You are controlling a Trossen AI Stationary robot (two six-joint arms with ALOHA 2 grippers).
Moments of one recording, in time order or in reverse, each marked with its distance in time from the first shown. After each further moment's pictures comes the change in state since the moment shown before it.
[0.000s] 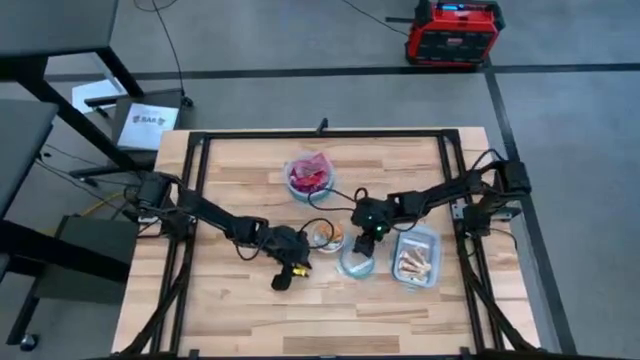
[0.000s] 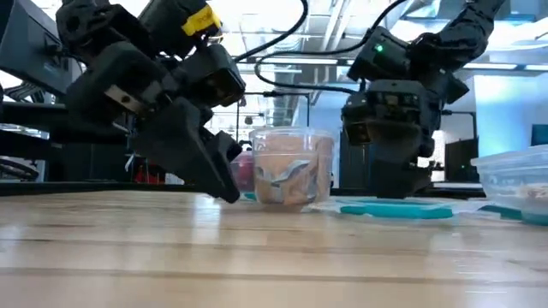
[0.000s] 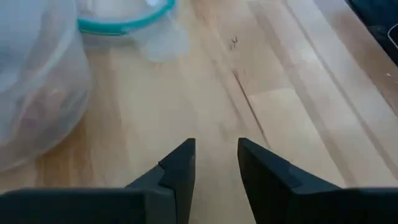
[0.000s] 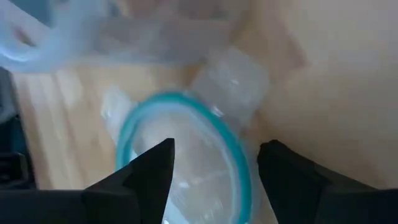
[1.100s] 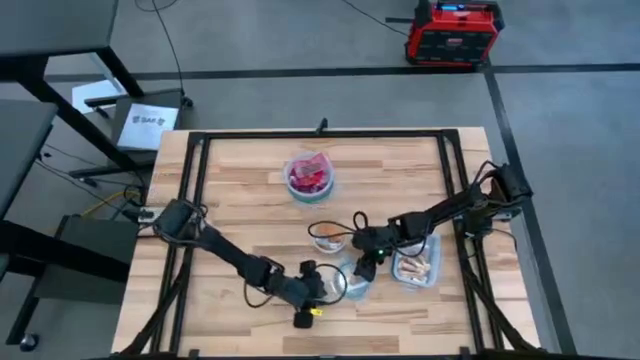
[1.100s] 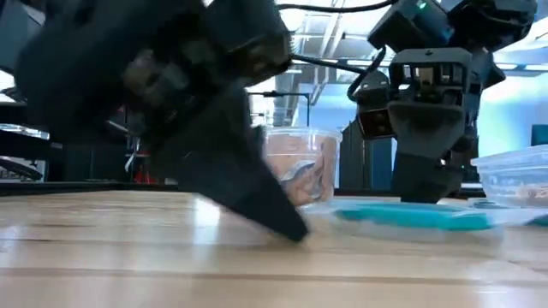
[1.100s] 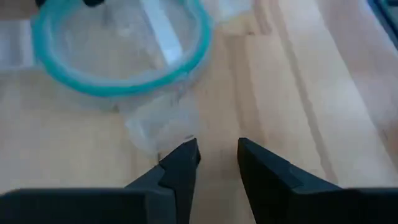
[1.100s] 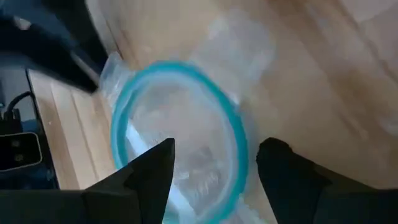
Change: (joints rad) left arm -0.278 0.275 0.364 -0.107 -0.458 -0.255; right arm 0.232 0.017 0.000 -0.002 0.148 0.186
